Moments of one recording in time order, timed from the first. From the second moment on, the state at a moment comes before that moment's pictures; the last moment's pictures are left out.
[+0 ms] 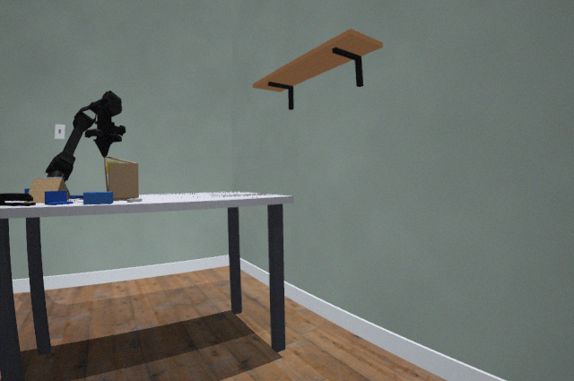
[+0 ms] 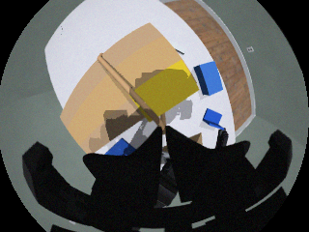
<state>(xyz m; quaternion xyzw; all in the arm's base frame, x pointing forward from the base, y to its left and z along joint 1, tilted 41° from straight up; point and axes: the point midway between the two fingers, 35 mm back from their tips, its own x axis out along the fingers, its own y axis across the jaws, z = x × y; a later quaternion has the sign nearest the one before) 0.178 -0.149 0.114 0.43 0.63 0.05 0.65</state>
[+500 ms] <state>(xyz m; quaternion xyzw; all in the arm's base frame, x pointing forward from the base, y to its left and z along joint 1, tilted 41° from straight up) 0.179 -0.163 0.099 0.43 0.63 0.06 0.64</state>
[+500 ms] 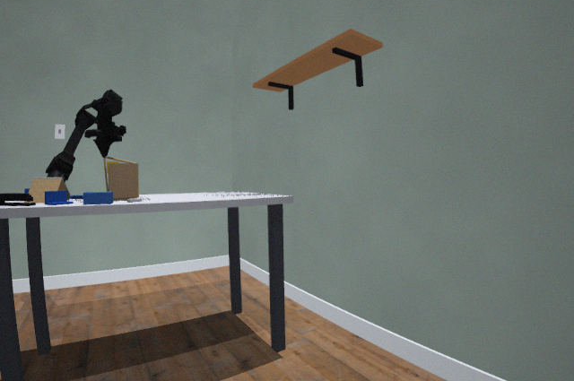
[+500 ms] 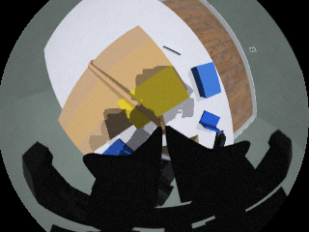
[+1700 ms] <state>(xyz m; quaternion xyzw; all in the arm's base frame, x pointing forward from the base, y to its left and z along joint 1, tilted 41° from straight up) 0.199 -0.171 0.095 0.43 0.64 0.07 0.64</state>
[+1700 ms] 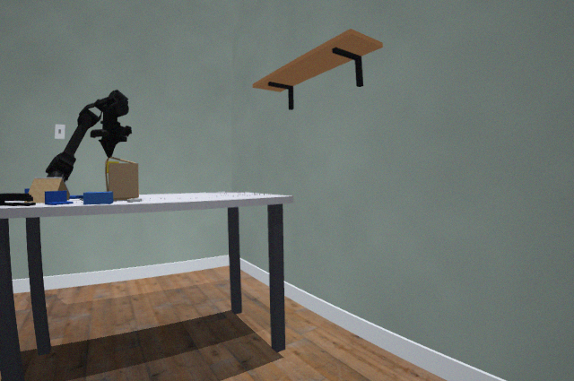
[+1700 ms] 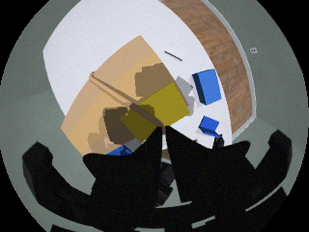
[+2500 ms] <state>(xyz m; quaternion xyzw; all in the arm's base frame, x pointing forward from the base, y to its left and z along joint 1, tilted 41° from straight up) 0.213 -0.171 0.093 0.43 0.64 0.07 0.63</state>
